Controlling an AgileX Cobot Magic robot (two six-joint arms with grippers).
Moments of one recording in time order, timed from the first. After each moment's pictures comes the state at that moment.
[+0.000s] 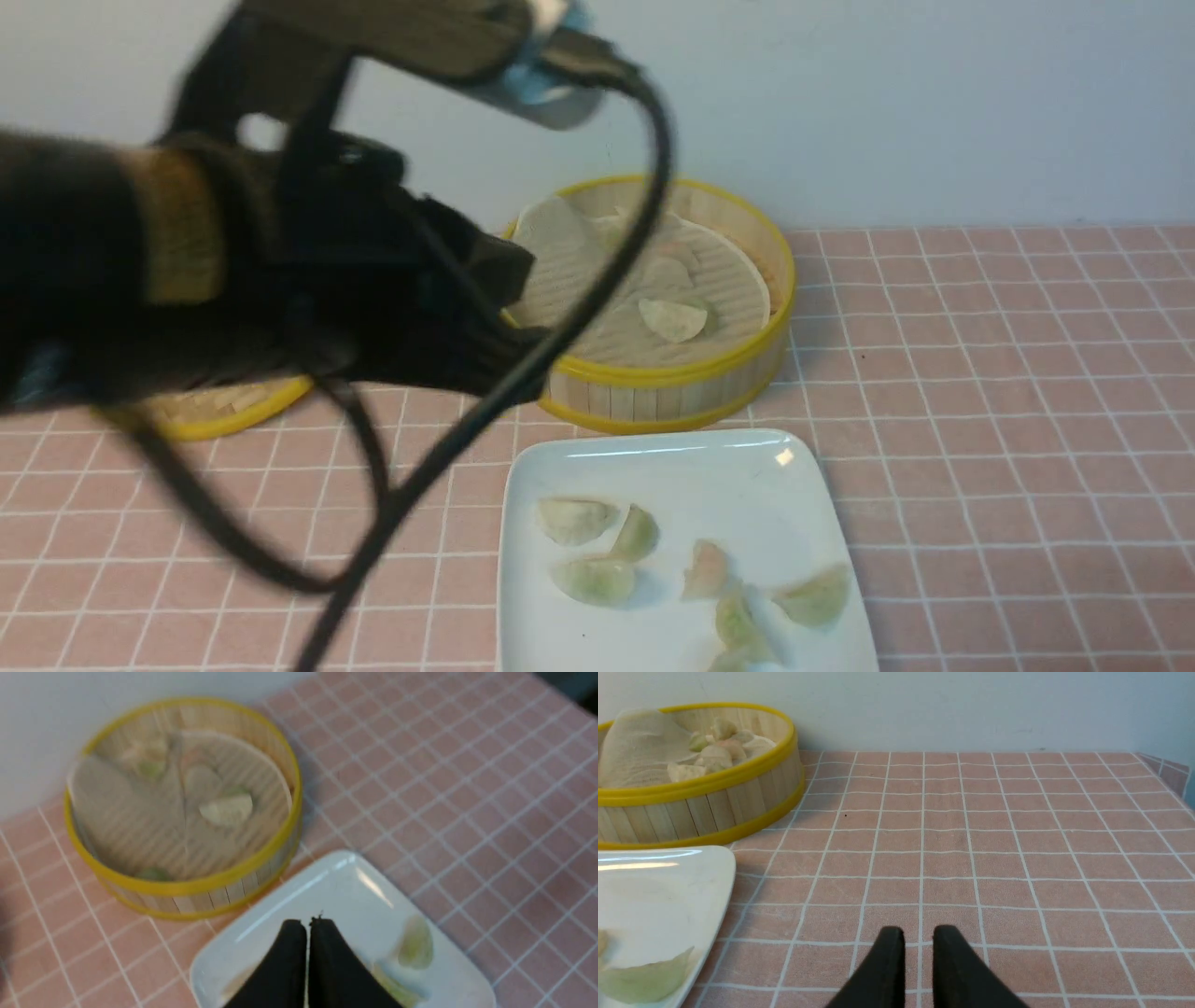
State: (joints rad) right arm 0.05 -0.02 0.02 -0.04 0.39 0.10; left arm -0.78 1.02 -1.04 0.17 0.58 -0.28
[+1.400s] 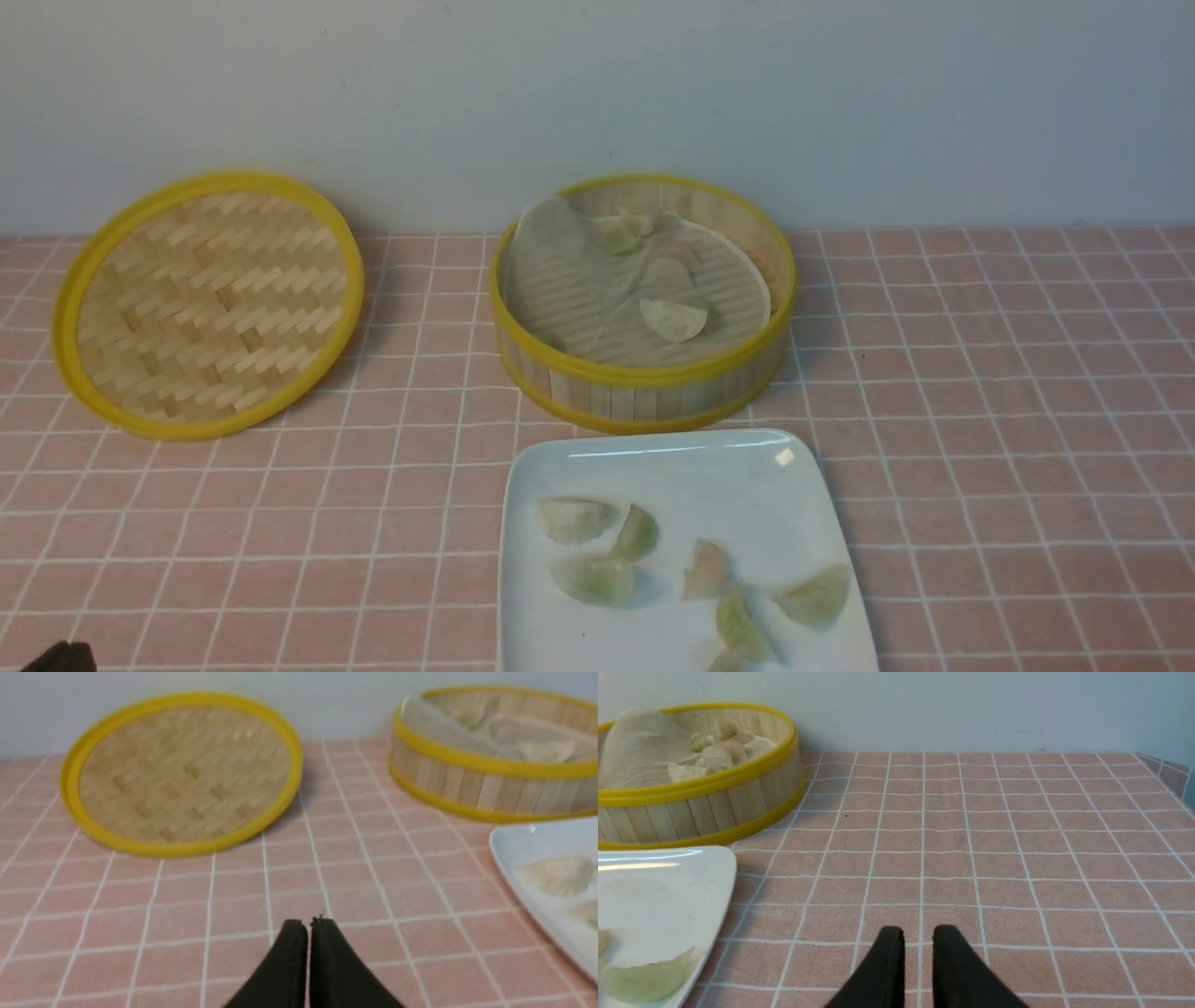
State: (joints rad) right arm 0.05 -0.02 0.02 -0.04 0.39 0.10; left arm -0.10 -0.01 0.02 -0.06 0.34 0.02
